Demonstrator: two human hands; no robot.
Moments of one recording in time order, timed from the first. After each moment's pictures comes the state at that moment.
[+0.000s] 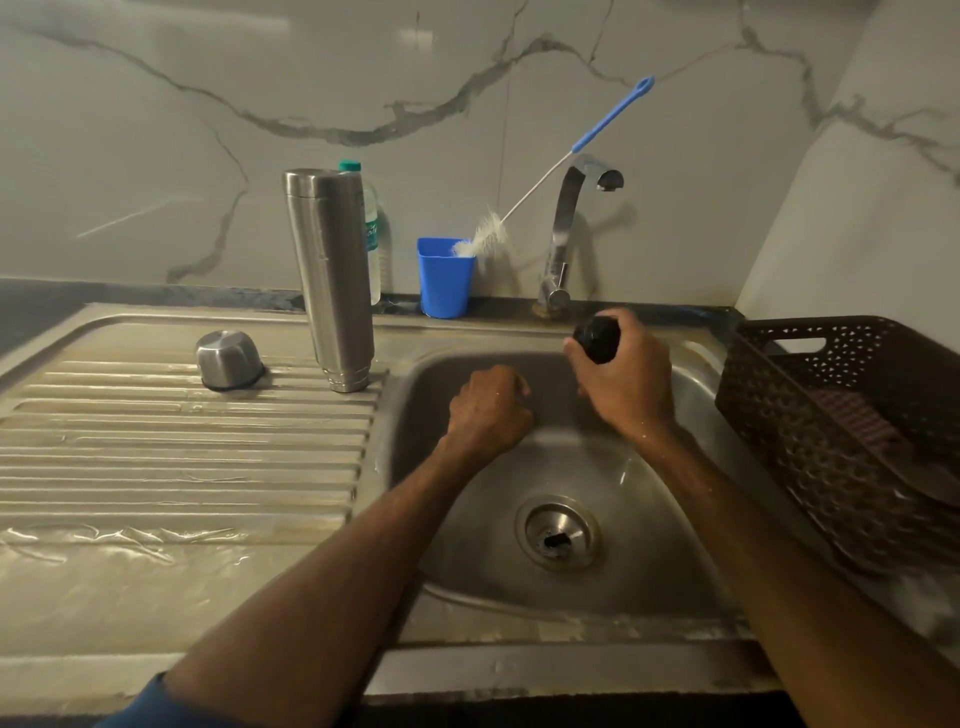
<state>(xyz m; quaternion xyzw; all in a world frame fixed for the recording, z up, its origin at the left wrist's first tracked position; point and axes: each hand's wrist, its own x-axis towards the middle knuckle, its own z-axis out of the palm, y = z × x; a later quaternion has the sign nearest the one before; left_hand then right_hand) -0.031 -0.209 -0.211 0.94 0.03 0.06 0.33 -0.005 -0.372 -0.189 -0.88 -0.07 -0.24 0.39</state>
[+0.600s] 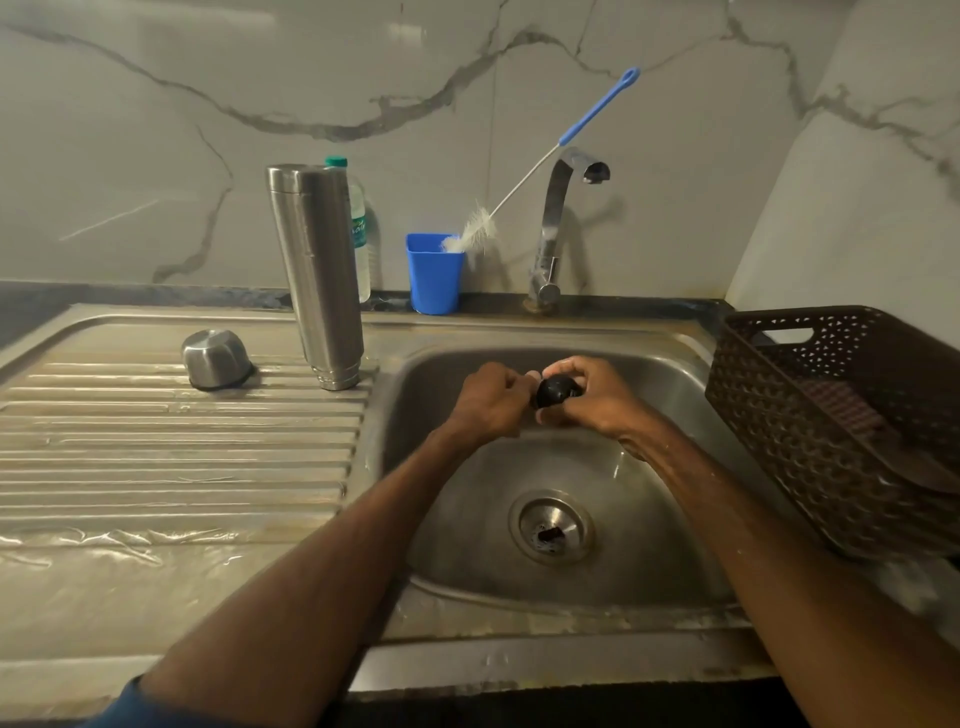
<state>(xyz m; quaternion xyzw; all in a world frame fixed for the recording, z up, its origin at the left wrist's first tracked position) -0.020 -0.215 -0.217 0.87 0.02 0.02 0.48 0.003 -0.383 -0.203 -0.86 -0.09 0.07 0.50</state>
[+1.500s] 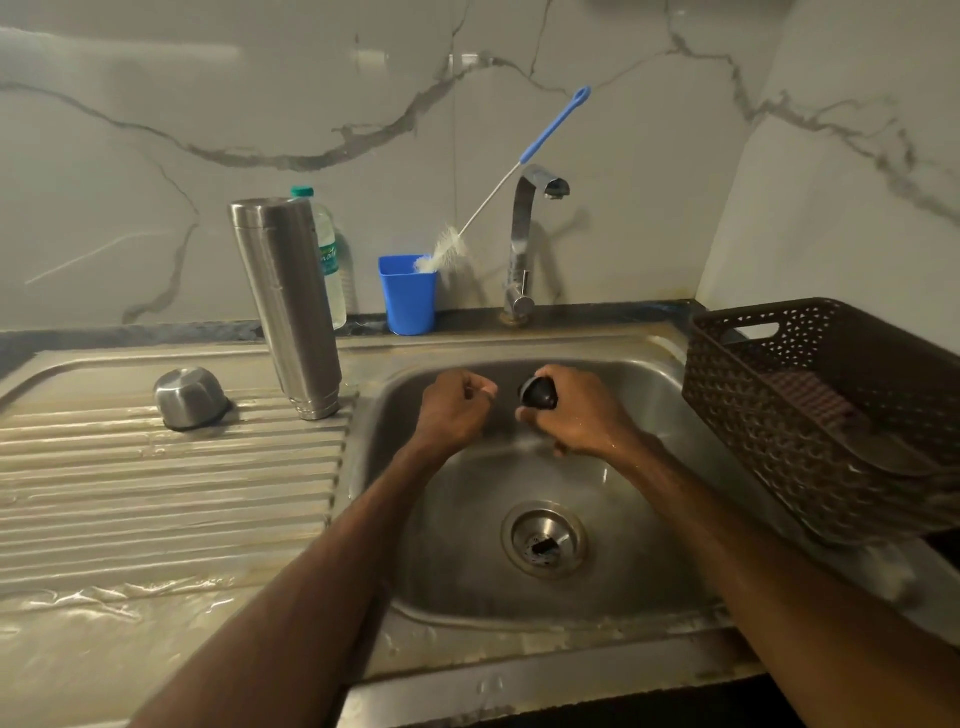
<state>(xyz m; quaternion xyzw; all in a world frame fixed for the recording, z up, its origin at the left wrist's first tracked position) 0.000 -0.193 -0.230 0.85 0.04 0.09 0.51 -0.004 -0.374 -0.199 -0.93 -0.12 -0.08 0.33</state>
